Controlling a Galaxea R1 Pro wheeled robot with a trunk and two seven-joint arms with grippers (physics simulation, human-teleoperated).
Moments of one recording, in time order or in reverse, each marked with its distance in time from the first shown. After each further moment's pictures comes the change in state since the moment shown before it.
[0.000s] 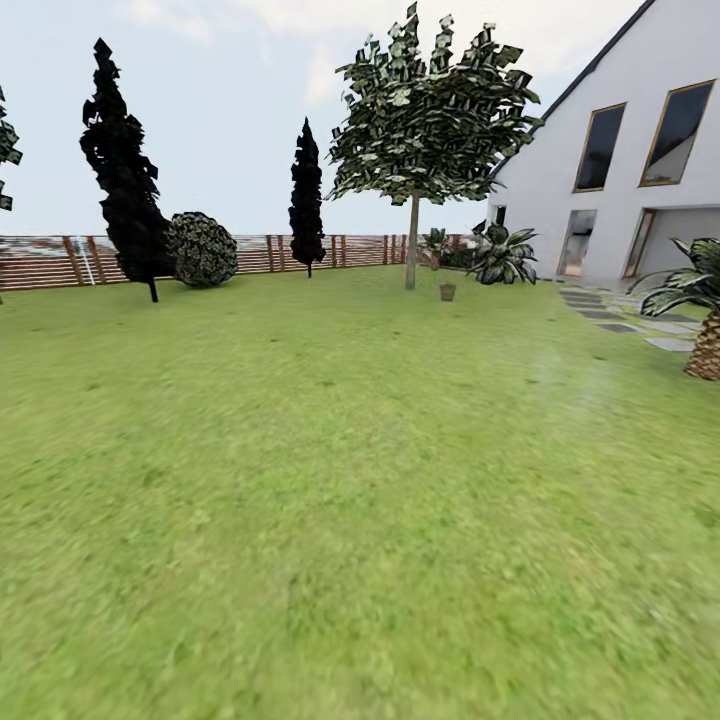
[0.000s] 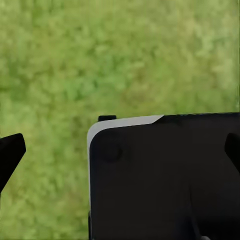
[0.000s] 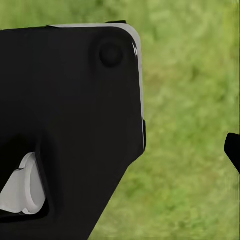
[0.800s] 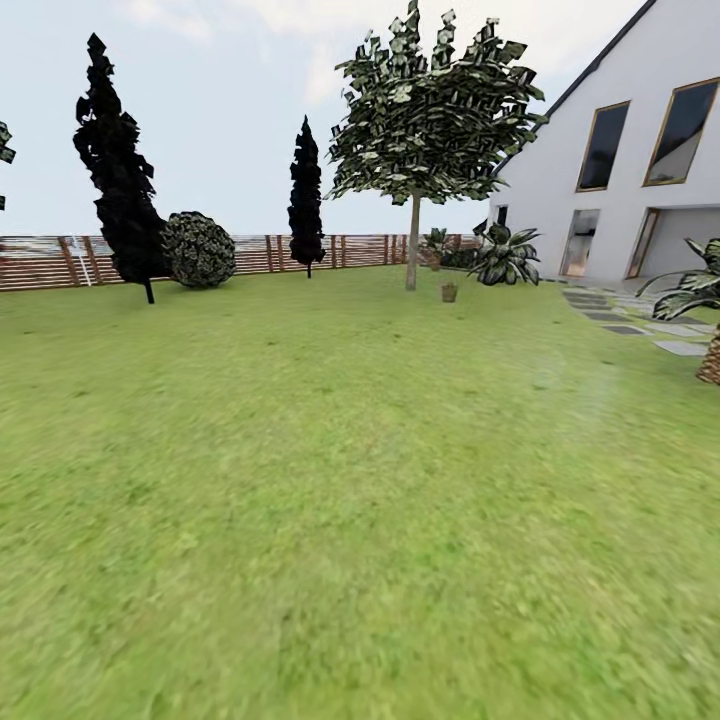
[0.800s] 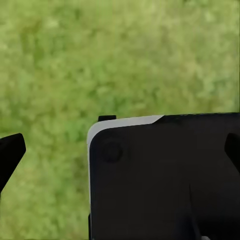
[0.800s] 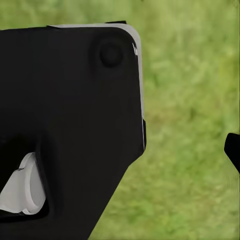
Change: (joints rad) left arm 0.000 0.000 0.000 0.000 0.000 0.000 0.000; right arm 0.000 0.000 0.000 0.000 0.000 0.000 0.000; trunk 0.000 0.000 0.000
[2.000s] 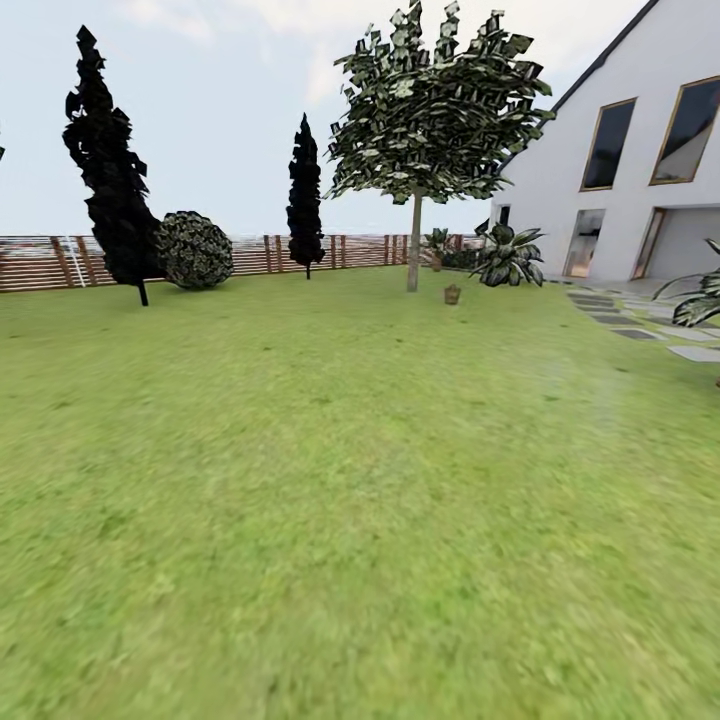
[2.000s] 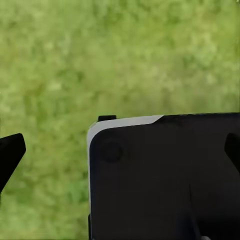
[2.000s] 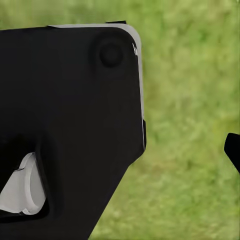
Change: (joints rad) left arm 0.000 0.000 0.000 0.000 0.000 0.000 0.000; right arm 0.000 0.000 0.000 0.000 0.000 0.000 0.000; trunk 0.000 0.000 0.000
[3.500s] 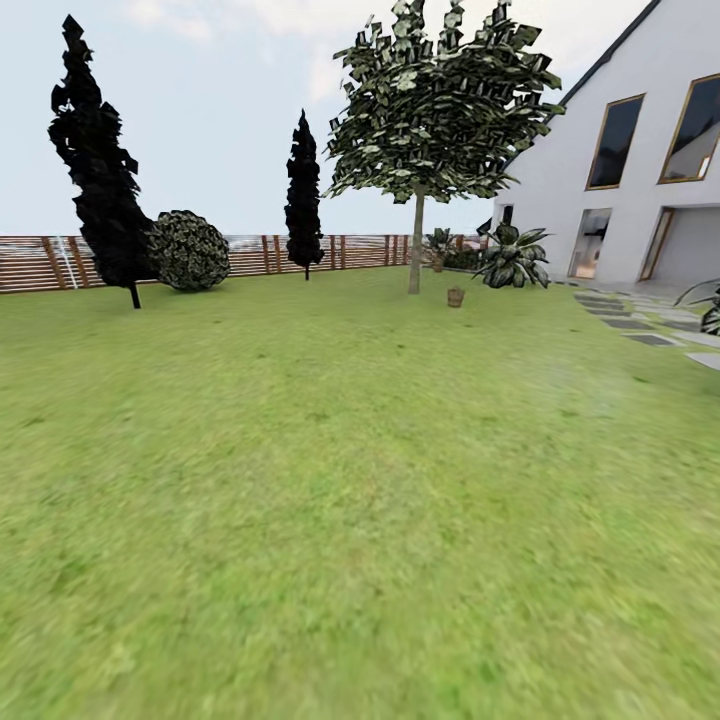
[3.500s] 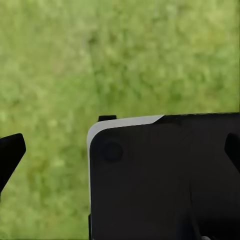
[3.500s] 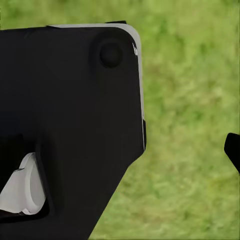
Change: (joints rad) left arm 0.000 0.000 0.000 0.000 0.000 0.000 0.001; right arm 0.000 0.000 0.000 0.000 0.000 0.000 0.000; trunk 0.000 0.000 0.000
